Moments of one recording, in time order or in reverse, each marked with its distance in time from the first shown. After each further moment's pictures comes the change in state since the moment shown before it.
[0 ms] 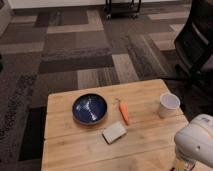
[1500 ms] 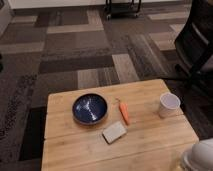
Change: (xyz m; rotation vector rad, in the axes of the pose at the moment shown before) arm 0.029 0.017 0.059 -0.151 -0.162 0.064
